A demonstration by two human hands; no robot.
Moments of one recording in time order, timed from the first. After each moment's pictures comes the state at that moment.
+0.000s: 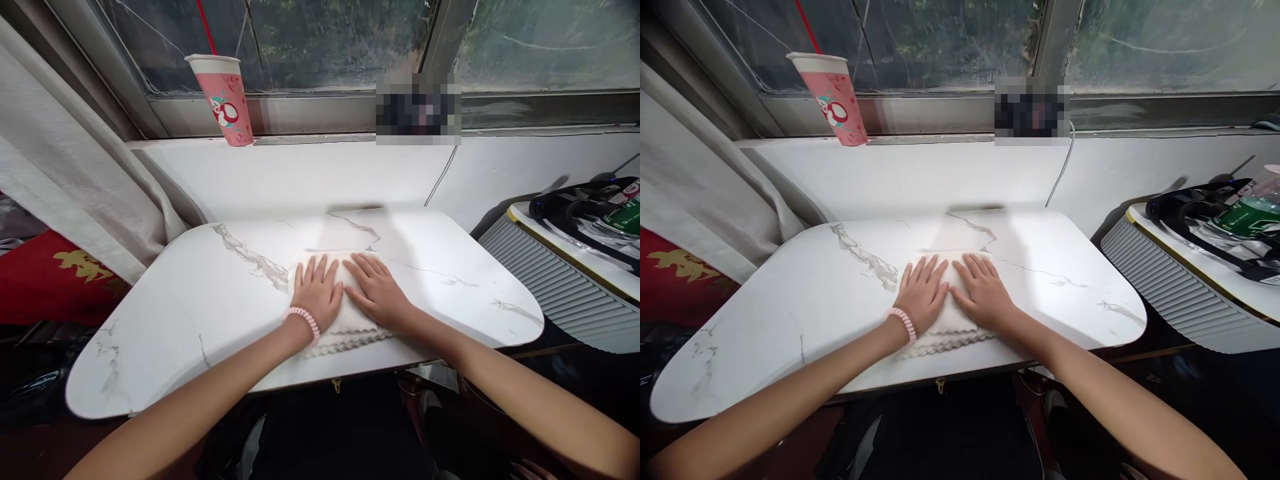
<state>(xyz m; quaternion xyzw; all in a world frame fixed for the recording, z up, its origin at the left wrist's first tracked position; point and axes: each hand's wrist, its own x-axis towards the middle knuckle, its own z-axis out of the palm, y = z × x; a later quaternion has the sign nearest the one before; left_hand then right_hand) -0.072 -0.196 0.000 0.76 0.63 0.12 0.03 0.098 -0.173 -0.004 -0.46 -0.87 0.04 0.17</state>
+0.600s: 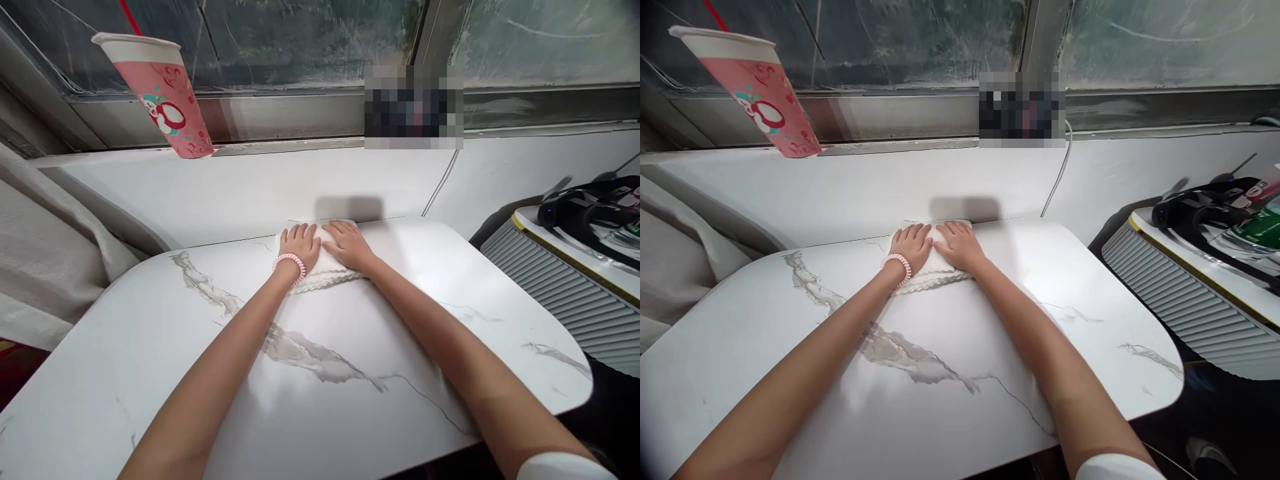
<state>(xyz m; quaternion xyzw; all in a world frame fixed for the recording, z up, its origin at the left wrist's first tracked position) -0.088 -0.006 0.004 0.74 0.66 0.09 0.00 0.068 0.014 -0.006 -0.49 -0.84 0.07 0.20</state>
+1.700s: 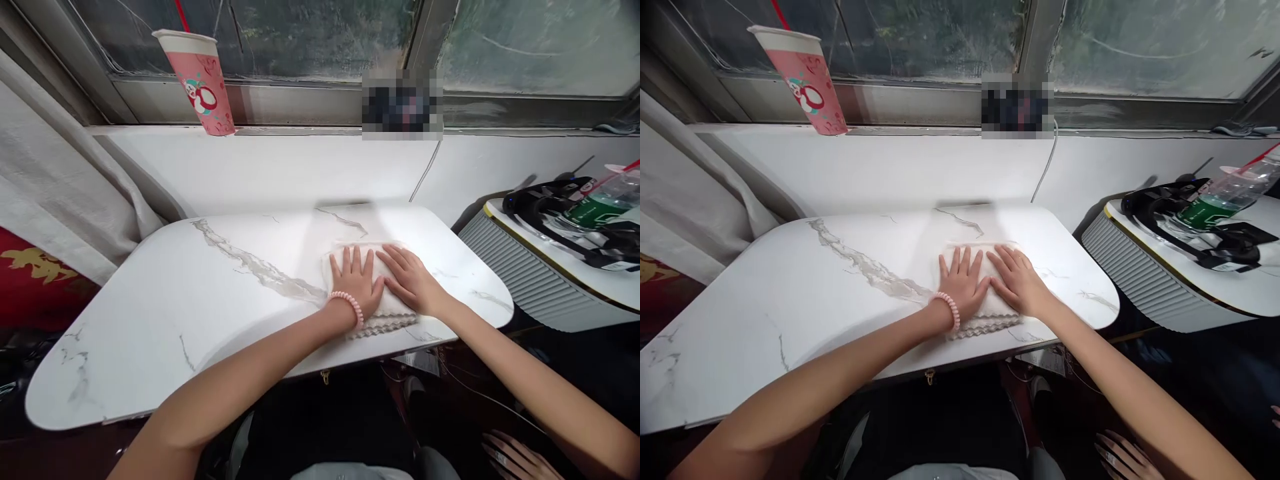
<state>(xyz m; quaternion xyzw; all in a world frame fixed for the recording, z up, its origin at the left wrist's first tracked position) 0.018 -0.184 0.010 0.80 0.58 0.09 0.10 0.199 -0.164 -0.012 -0.44 -0.88 -0.01 0.18</state>
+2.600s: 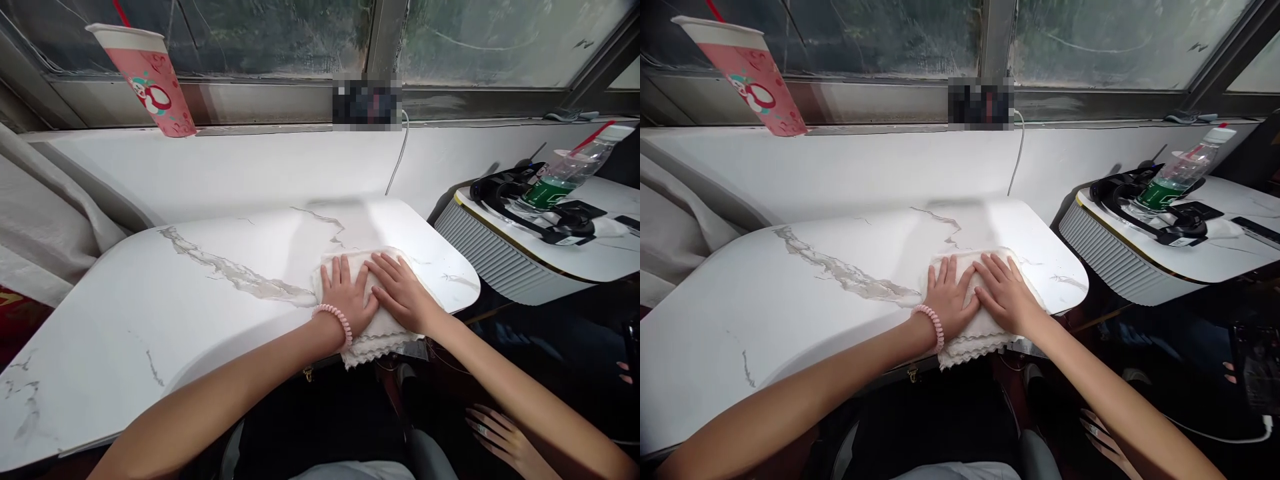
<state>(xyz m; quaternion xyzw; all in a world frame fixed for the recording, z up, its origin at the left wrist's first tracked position) 0.034 -0.216 0.014 0.82 0.55 0.06 0.11 0.202 -0.217 -0.004 -0.51 -0.84 0.07 0.18</state>
